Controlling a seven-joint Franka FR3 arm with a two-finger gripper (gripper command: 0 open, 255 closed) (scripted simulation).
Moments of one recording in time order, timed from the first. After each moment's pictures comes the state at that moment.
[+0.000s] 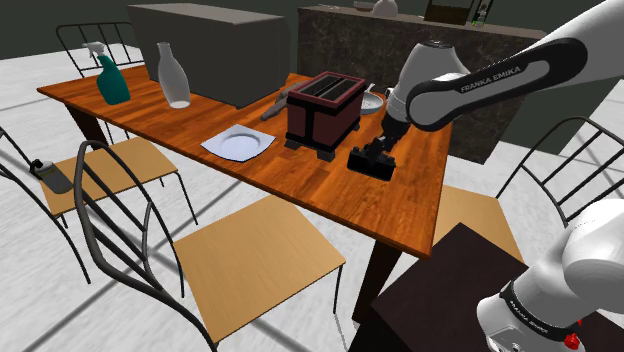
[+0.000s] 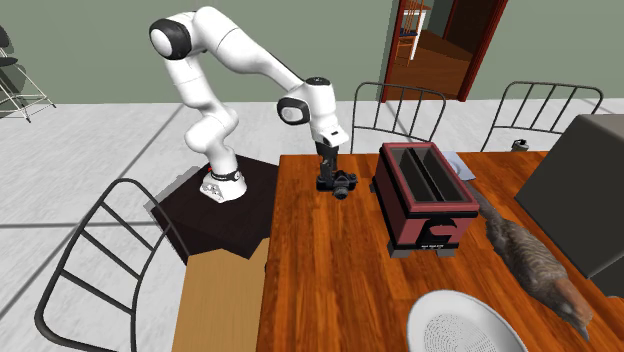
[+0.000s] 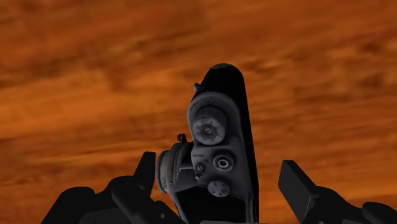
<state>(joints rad) 0.06 -0.23 -0.04 -2.47 -0.06 2.44 -0.08</state>
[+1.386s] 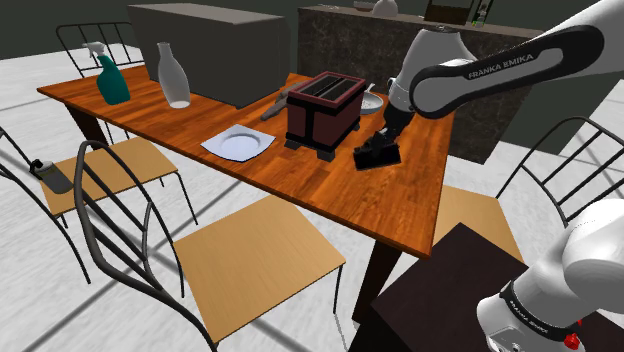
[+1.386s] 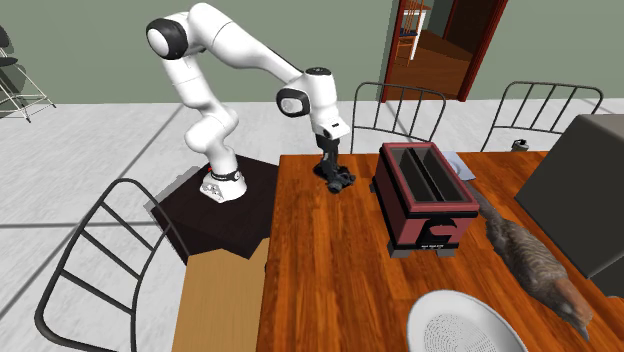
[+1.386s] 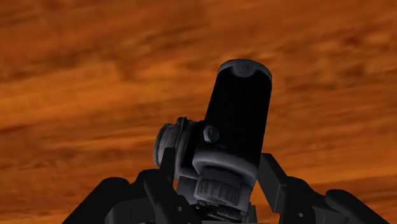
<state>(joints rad) 0.06 -0.27 -0.04 -2.43 -0.06 2.36 -0.08</state>
